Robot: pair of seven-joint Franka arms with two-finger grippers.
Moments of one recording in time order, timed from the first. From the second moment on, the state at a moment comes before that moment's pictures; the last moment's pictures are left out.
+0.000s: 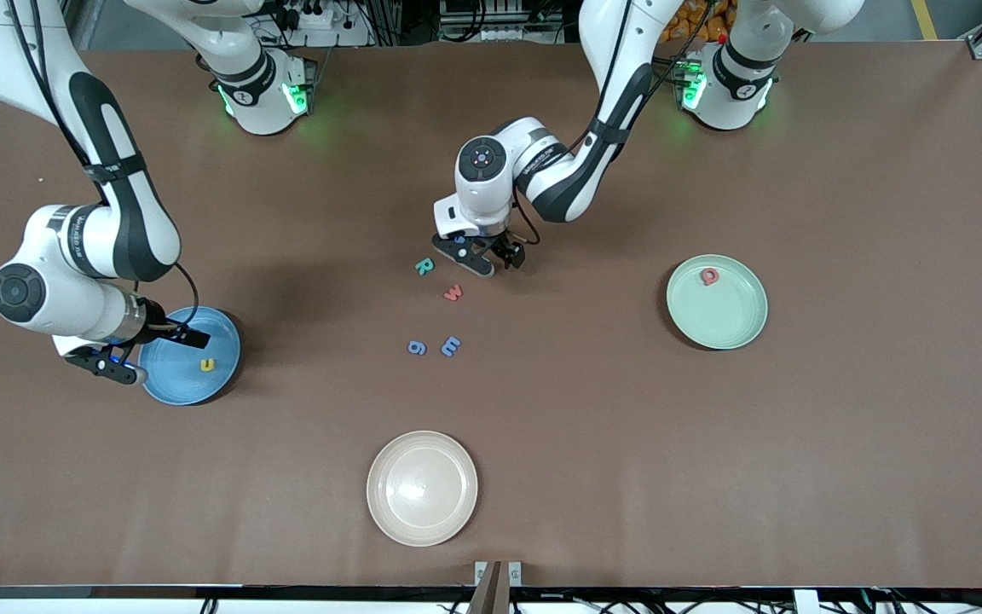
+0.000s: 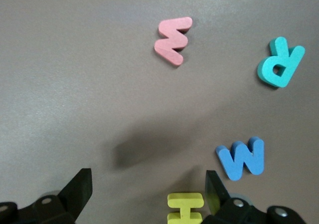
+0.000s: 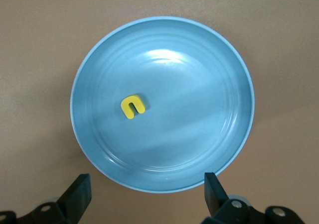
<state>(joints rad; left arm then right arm) -0.98 0.68 0.02 -1.75 -0.08 2.41 -0.33 -0.05 0.39 -0.02 -1.97 -0.01 2.21 0.29</state>
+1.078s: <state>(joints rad) -1.00 0.67 0.00 -1.79 -0.08 2.40 -0.36 -0.05 0.39 -0.02 -1.97 -0.01 2.21 0.29</state>
